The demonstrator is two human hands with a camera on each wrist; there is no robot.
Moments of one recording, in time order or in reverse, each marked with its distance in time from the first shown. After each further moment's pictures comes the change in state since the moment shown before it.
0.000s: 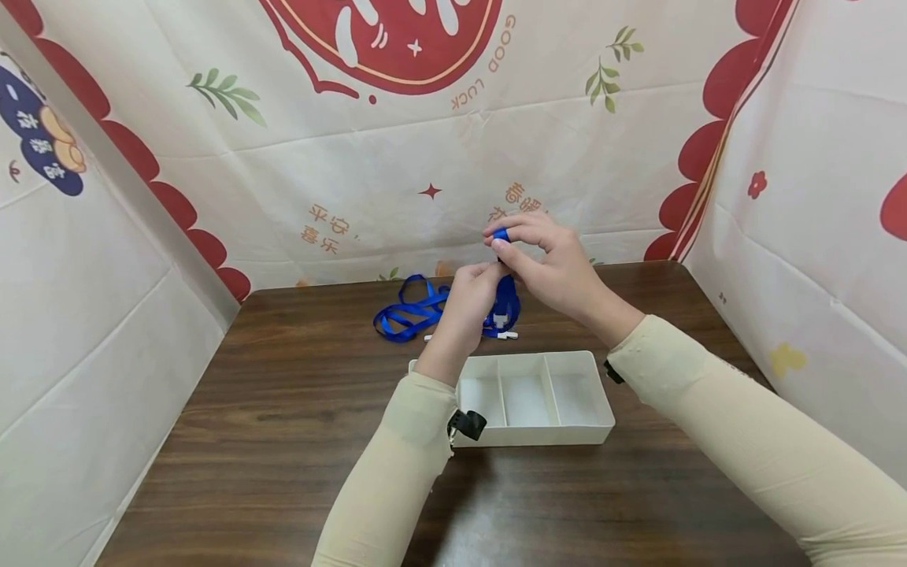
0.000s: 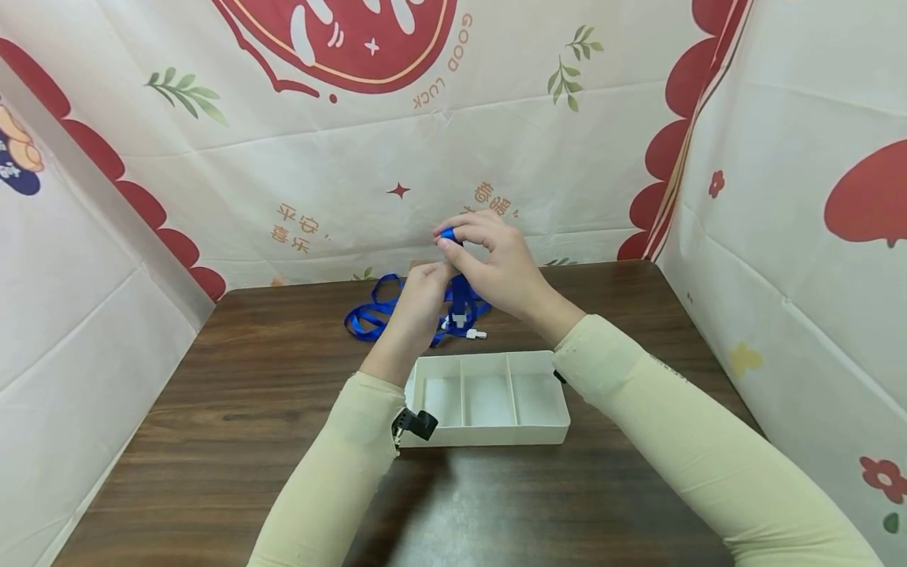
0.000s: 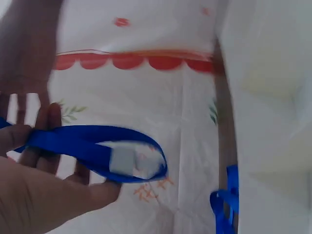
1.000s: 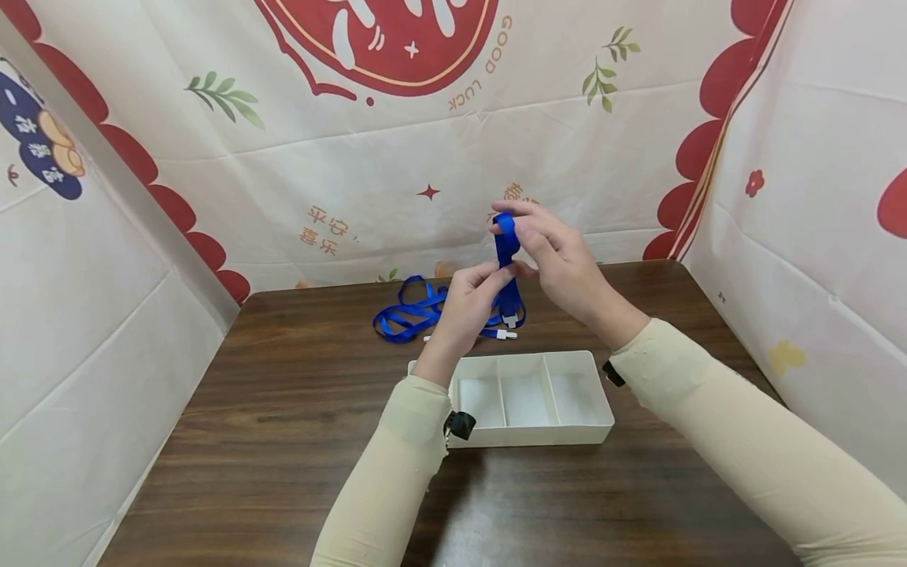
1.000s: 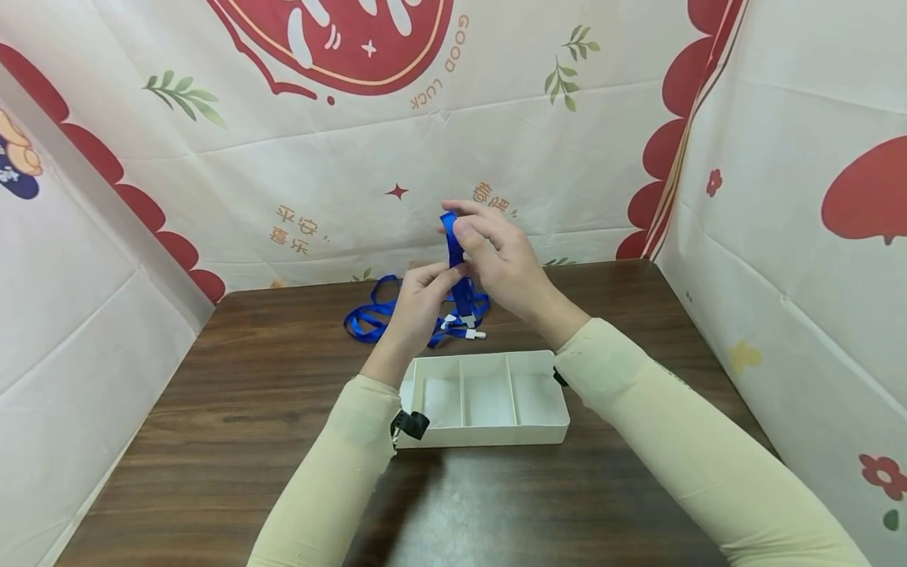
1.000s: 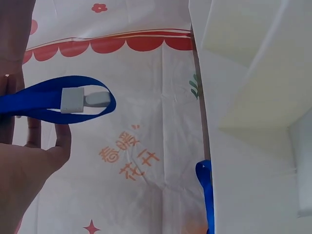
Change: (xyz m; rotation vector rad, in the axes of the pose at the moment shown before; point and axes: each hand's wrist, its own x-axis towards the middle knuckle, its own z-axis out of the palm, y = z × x) left_hand 0.000 -0.013 -0.008 -0.080 -0.209 0.311; right_hand -0.005 -0.004 -0.011 0.170 -0.052 0.124
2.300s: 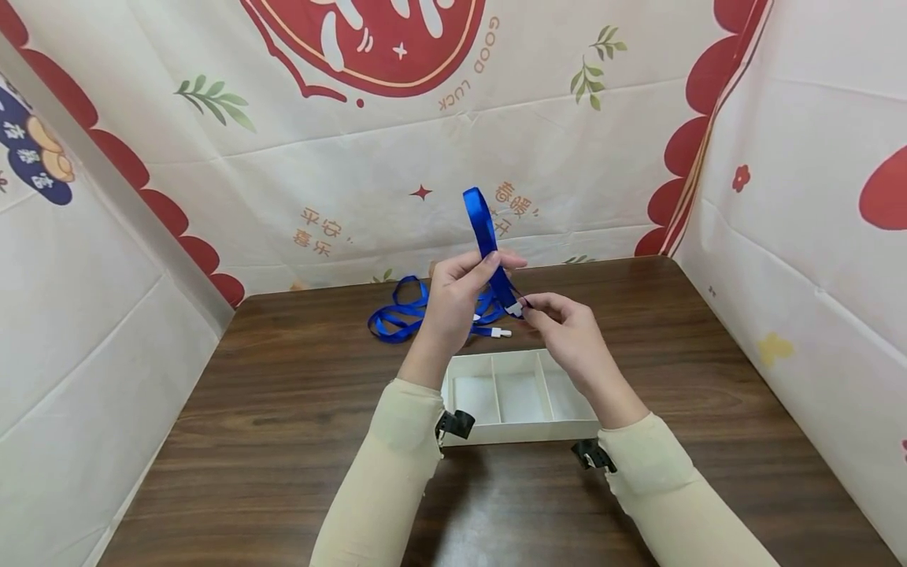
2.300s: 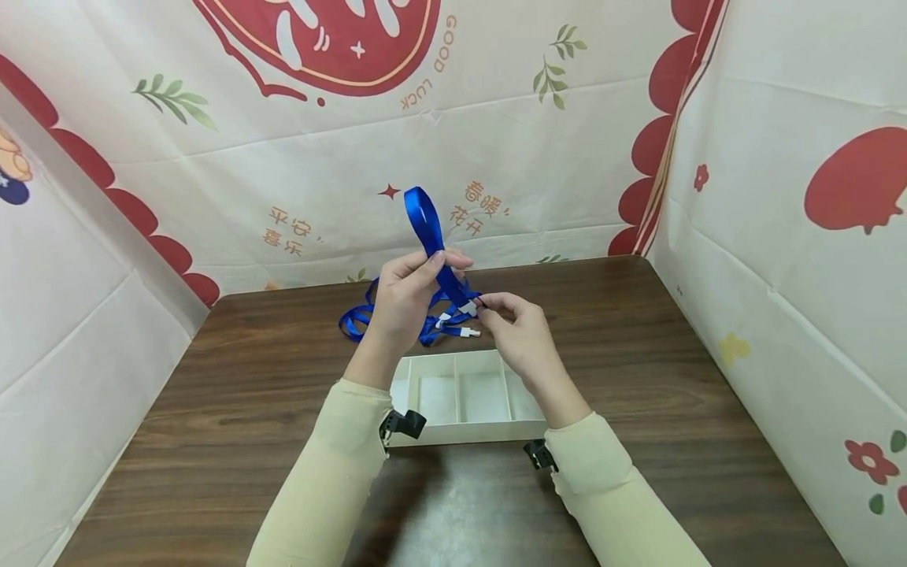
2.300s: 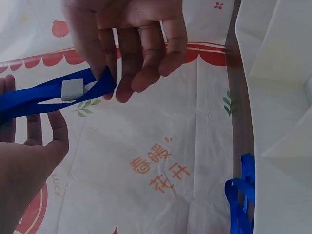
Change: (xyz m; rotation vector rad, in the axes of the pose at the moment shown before) left_hand -0.008 0.027 0.004 -0.183 0.015 0.110; right_hand -0.083 0.029 0.024 0.100 0.151 0.615
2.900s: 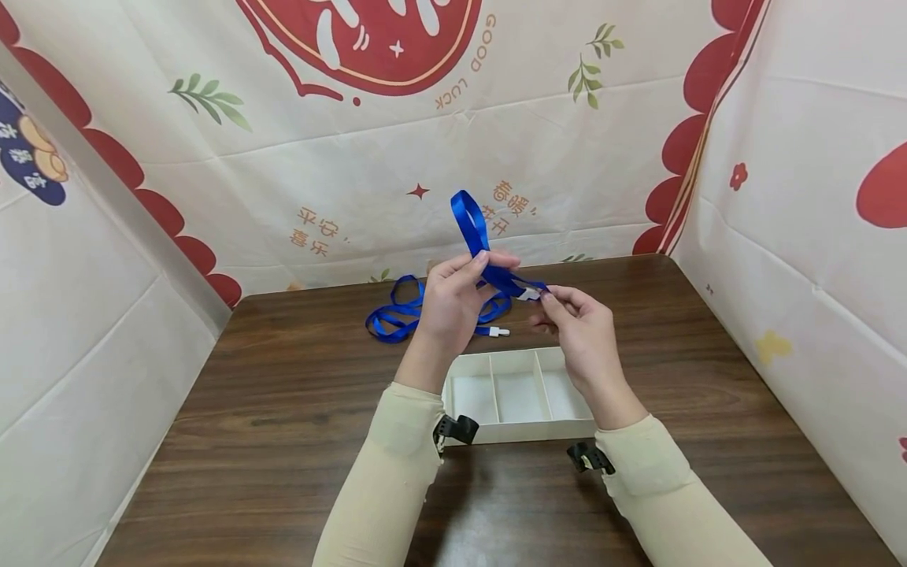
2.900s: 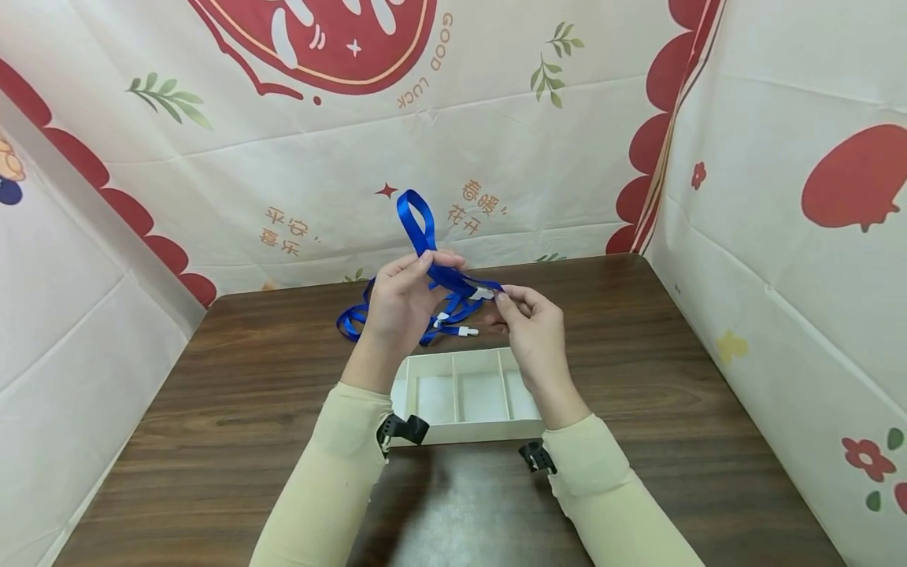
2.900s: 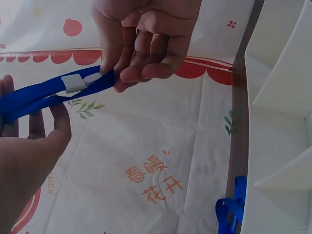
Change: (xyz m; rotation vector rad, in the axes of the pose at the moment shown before) left_hand -0.004 -0.002 0.001 -0.248 -0.005 -0.097; right_hand 0.000 0.006 -0.001 0.344 0.209 0.005
